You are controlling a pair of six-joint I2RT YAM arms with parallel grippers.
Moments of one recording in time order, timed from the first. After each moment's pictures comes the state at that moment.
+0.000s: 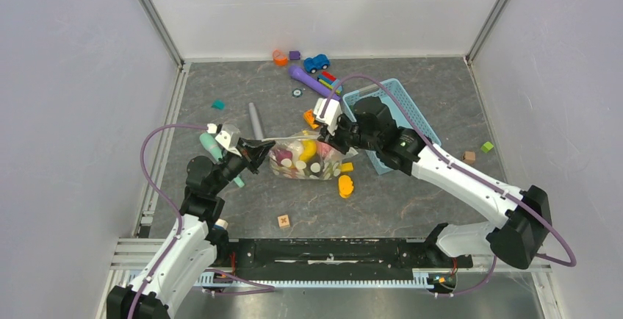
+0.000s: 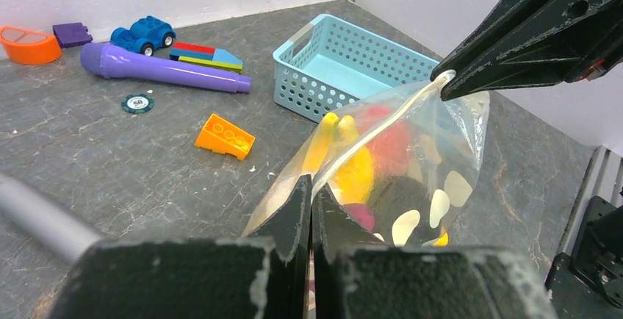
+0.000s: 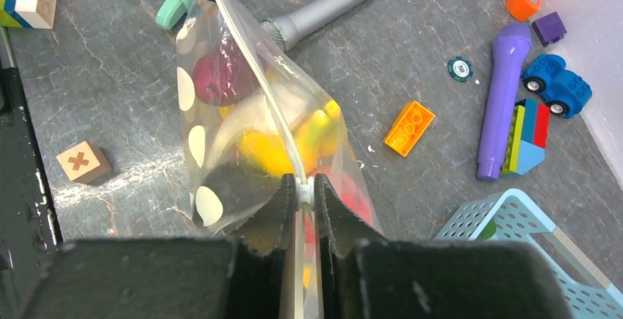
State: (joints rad) left arm -0.24 0.64 0.28 0.47 0.49 -0.26; right arm 0.80 1.31 1.12 -0.25 -0.24 -0.35
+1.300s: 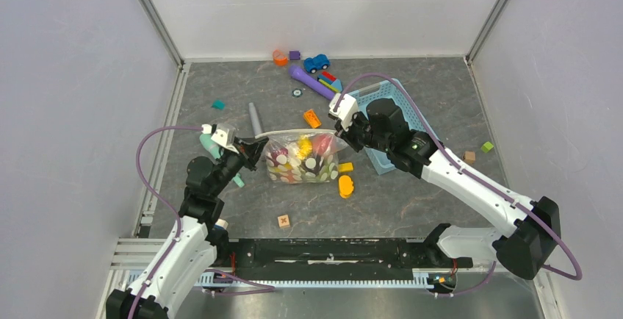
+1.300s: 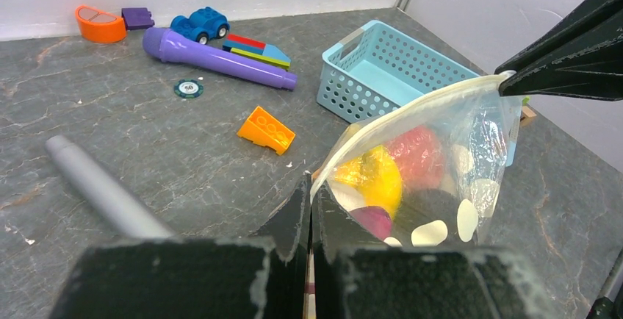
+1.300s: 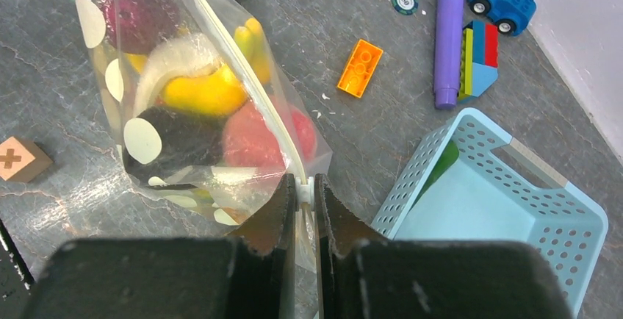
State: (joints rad) left arm -0.25 0.61 0.28 0.41 0.34 -0.26; right arm 0.74 1.23 1.05 -0.28 -0.12 -0.31
